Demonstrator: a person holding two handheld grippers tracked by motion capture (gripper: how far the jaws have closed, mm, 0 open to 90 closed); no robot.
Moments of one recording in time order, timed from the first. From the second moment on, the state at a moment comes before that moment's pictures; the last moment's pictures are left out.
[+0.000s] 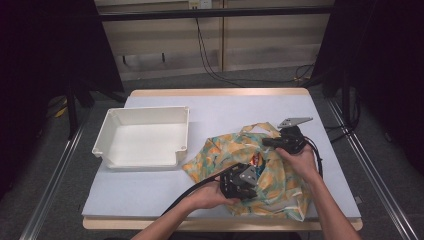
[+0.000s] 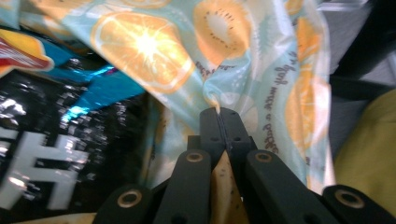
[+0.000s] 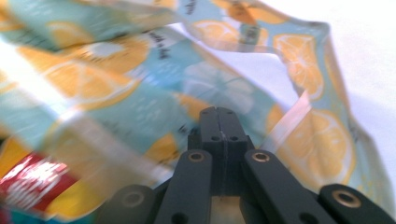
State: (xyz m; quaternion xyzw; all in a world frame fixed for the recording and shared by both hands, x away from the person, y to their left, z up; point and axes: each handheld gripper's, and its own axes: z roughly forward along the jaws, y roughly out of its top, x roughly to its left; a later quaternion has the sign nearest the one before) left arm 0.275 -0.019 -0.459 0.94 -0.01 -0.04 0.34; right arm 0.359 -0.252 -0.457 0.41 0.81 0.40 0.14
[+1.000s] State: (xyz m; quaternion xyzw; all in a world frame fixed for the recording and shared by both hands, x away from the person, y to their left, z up) left arm 0.272 -0.010 -0.454 0.92 -0.01 -0.06 0.38; right arm 0.368 -0.225 -0.439 0.36 0.82 0.43 0.13
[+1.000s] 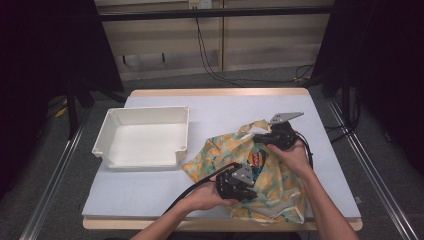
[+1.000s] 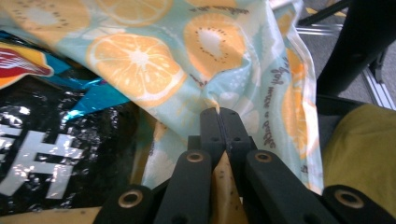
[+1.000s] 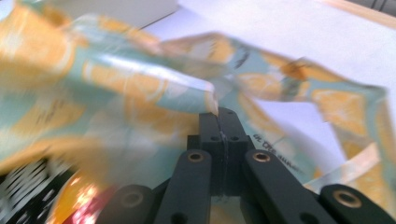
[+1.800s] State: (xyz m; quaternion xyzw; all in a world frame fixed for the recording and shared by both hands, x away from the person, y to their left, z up) left arm 0.268 0.000 -0.439 0.92 -0.02 -0.05 0.40; right arm 0.387 -0.237 -0.430 0.41 0.79 0.44 0.15
